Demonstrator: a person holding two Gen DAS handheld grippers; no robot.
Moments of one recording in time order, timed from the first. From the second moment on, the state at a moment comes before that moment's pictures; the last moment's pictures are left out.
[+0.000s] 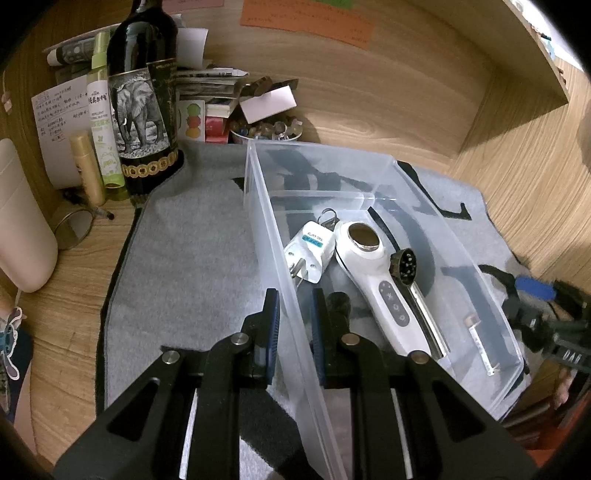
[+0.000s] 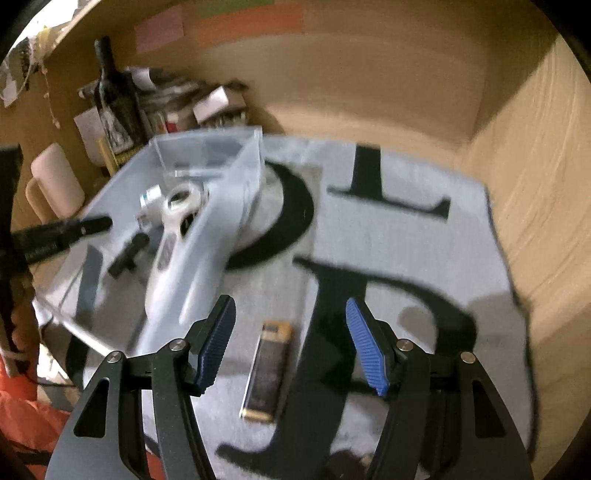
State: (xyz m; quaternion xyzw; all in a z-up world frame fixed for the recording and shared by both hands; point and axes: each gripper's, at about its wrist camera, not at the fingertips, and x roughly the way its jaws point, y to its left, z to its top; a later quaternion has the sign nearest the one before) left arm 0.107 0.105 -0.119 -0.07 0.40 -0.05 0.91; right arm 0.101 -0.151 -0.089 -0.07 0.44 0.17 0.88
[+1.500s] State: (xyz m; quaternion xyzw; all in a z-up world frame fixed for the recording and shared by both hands) left arm 0.108 0.106 -0.120 -0.08 0.40 -0.06 0.91; right arm 0.138 -0.052 -0.039 -0.10 0.33 0.29 0.89
